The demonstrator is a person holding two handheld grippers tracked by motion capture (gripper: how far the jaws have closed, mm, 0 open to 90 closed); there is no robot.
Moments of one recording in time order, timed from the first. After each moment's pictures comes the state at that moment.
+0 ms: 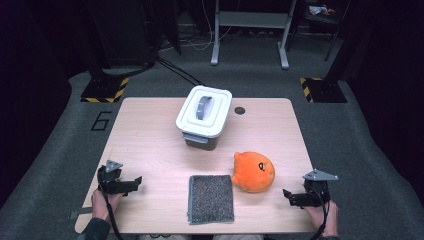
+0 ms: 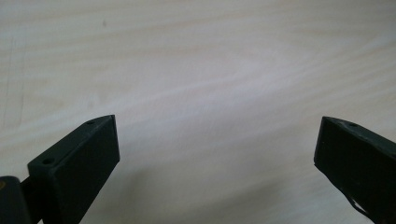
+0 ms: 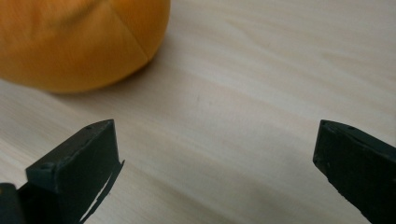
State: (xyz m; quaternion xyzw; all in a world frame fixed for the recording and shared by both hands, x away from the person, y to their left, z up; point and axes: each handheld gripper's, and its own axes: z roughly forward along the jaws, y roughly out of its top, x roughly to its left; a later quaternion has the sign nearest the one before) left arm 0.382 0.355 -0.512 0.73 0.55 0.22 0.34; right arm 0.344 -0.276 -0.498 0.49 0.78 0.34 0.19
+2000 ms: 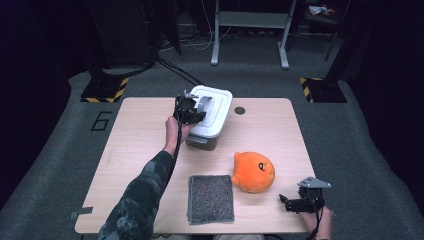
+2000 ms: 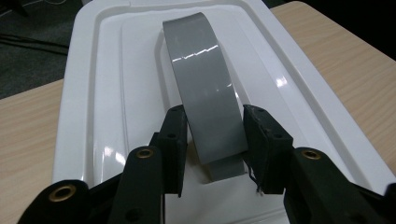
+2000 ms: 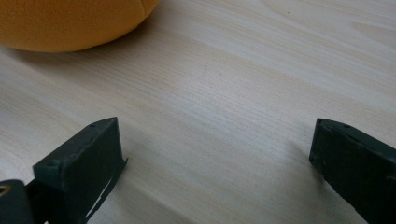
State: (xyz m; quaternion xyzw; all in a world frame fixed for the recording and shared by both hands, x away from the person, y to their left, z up) left arm 0.560 0.146 -0.395 0.78 0.44 0.20 0.39; right arm 0.340 -0.271 -0.530 0.49 0.78 0.33 0.21
